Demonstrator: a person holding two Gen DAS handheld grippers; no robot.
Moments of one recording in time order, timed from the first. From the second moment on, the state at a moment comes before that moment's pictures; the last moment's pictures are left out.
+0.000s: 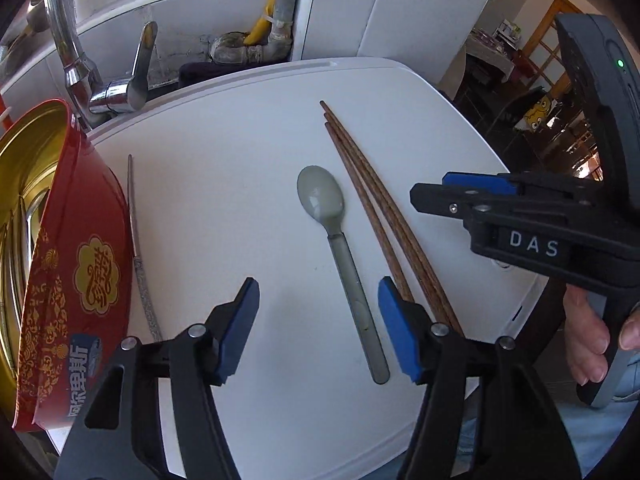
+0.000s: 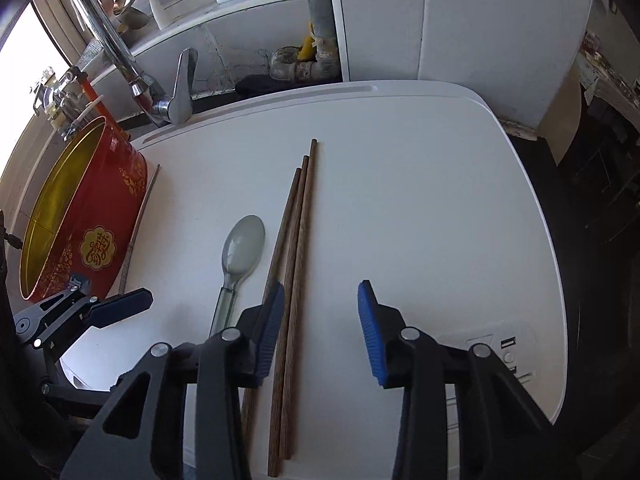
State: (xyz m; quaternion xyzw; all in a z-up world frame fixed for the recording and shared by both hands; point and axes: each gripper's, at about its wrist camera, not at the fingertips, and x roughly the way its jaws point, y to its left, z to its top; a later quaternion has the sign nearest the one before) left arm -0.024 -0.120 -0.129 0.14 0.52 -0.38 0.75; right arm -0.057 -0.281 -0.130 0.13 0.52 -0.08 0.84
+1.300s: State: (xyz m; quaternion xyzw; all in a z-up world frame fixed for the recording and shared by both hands) left arm 0.012 -0.138 -0.144 0.11 0.53 -0.37 0.75; right arm -0.063 -0.271 -0.150 0.08 0.55 -0.05 0.83
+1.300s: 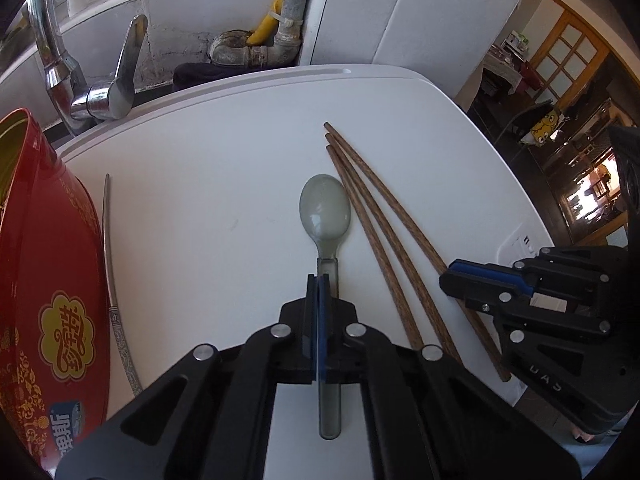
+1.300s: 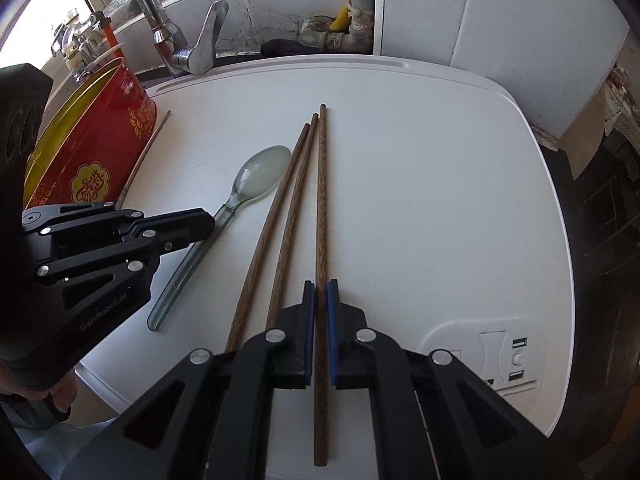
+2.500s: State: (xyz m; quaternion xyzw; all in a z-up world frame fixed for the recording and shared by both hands) left arm 0.054 0.139 -0.020 -0.03 0.42 -0.17 0.89; right arm 0.031 -0.080 -0.030 0.09 0.47 0.19 0.86
